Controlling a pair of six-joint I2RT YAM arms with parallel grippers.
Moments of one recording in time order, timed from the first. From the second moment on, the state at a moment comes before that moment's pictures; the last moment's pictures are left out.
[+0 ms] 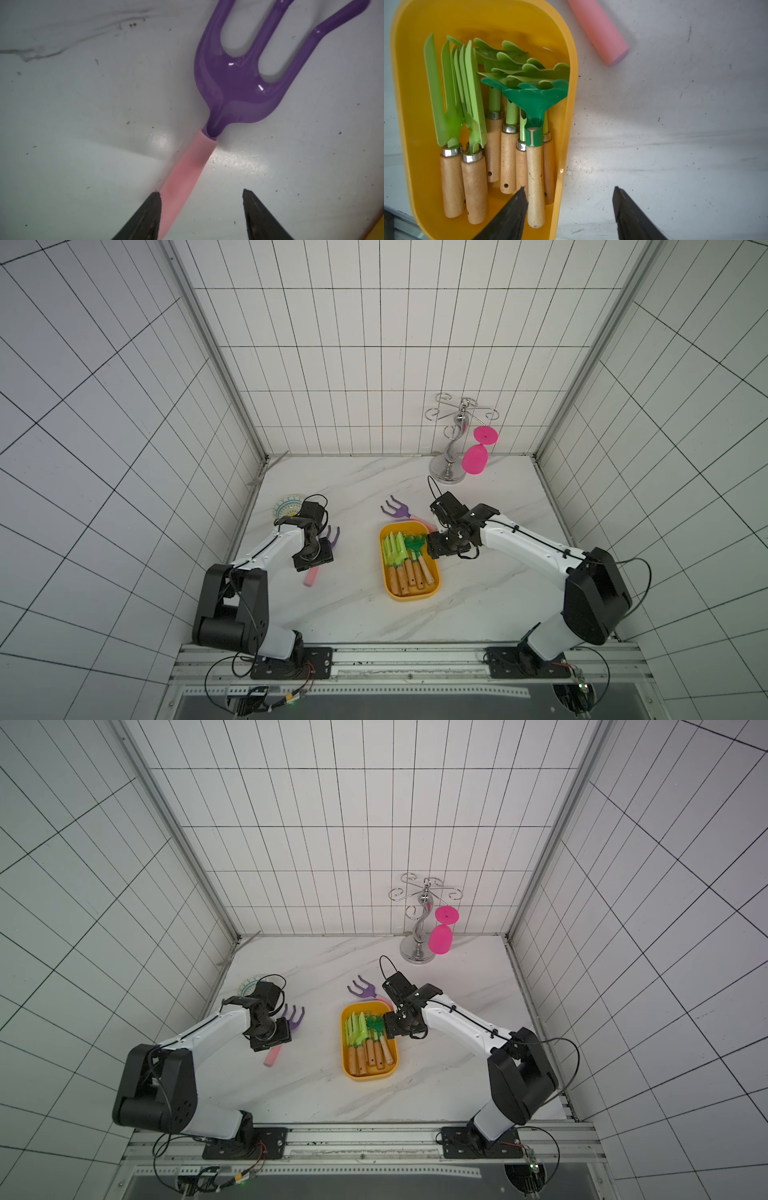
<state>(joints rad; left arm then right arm) -0.14 1.49 0.88 -0.84 0.00 -0.46 0.75 1.58 1.17 -0.84 -0.03 0.37</state>
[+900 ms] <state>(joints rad) -0.30 1.56 0.95 -0.90 -0.11 -0.53 0.71 1.48 1.07 -0.78 -0.09 0.35</state>
